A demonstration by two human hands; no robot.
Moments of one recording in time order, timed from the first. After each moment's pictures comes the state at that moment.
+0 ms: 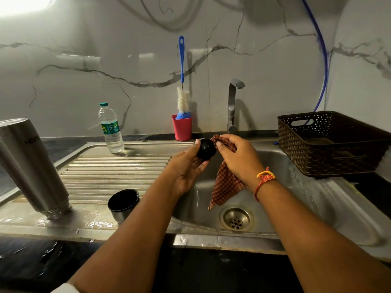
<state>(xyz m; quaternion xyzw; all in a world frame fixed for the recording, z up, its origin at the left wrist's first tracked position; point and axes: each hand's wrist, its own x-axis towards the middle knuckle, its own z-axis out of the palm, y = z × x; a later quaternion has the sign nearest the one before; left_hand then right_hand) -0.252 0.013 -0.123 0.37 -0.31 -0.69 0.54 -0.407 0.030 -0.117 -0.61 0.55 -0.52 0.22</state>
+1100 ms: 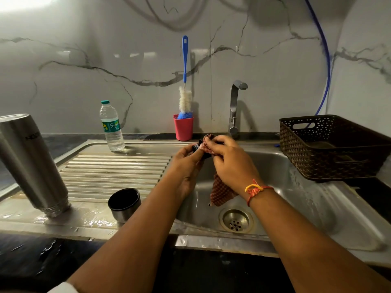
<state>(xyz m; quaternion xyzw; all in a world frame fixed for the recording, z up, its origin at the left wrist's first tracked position) -0.257 0.018 -0.126 0.34 -0.36 -0.64 0.58 -0.391 0.037 -0.121 -0.74 0.54 -0.41 0.03</state>
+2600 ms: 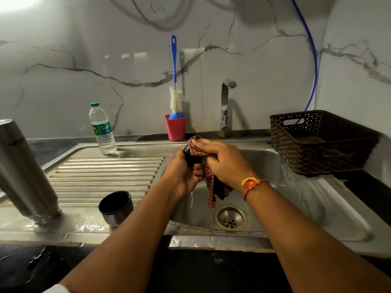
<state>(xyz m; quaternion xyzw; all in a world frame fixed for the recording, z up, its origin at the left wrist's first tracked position) -0.264 0.020 -0.126 0.33 -0.33 -0.73 0.50 -0.399 0.046 -0.111 -0.75 0.49 -0.42 0.16</state>
